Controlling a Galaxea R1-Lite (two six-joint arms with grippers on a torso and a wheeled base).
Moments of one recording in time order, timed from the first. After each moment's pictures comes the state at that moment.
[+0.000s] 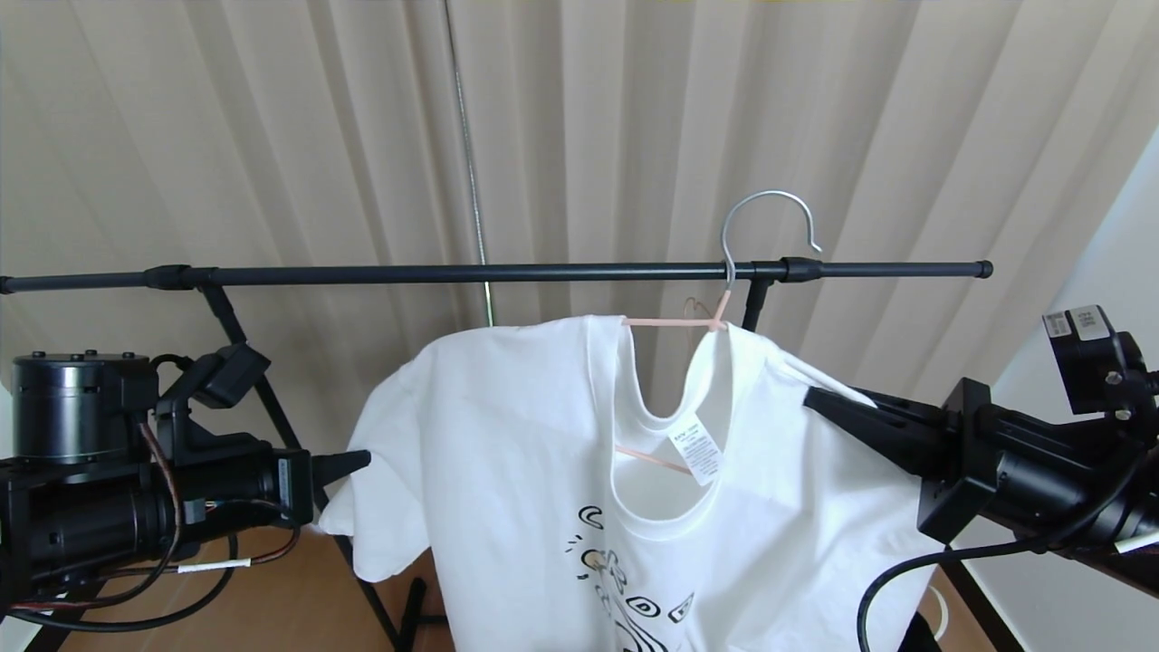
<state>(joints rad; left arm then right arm) -0.09 1.52 -0.50 -0.46 -0.44 -0.13 0.32 1.55 -0.28 -1.35 0.58 0.12</state>
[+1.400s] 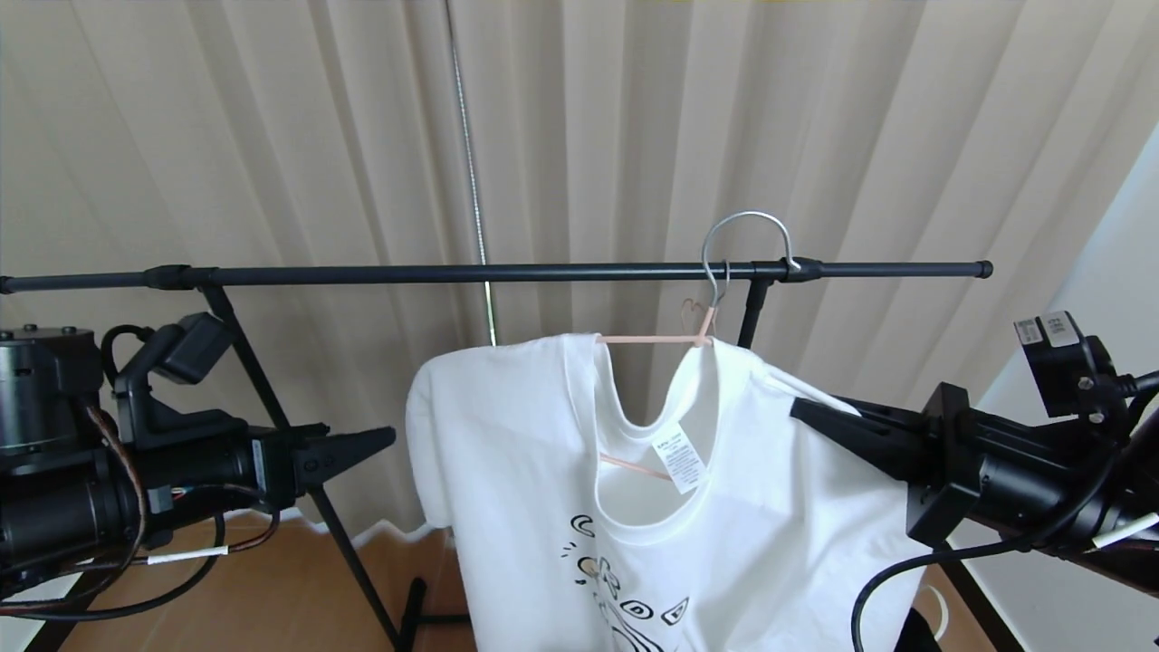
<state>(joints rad) -0.10 1.42 -0.54 -0.45 -0.45 -0.13 0.31 1.59 -0.29 -1.35 0.67 0.12</state>
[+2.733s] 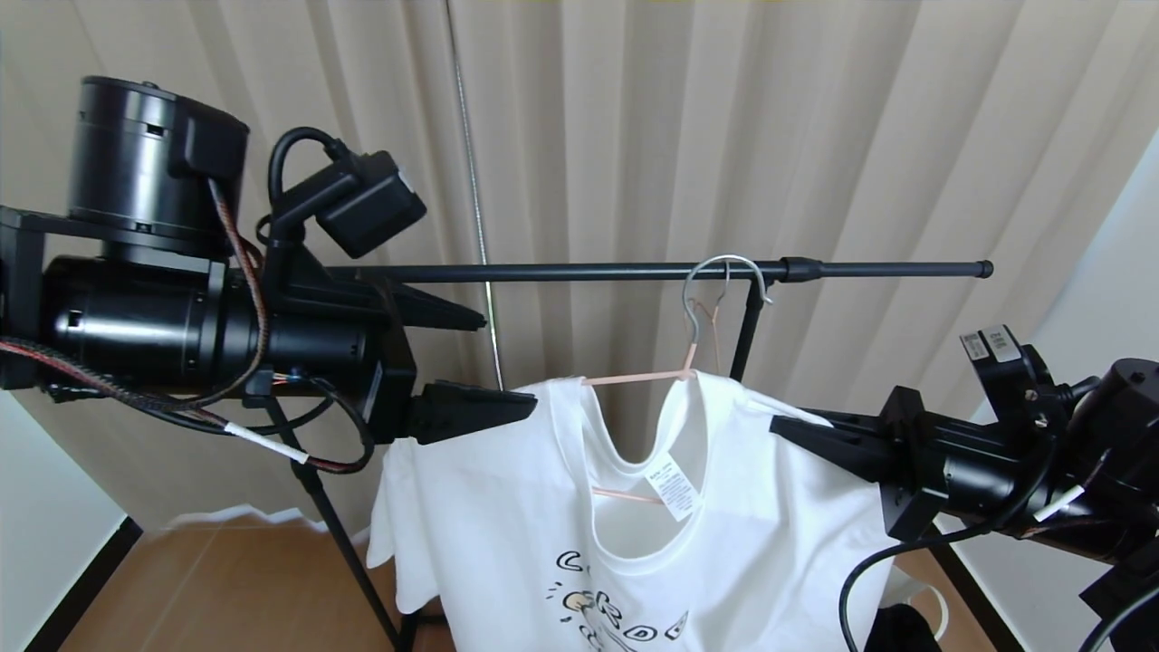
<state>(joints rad) -0.46 1.54 -1.18 0.13 -0.54 0.42 0.24 1.76 -0.33 -1.47 0.88 0.10</state>
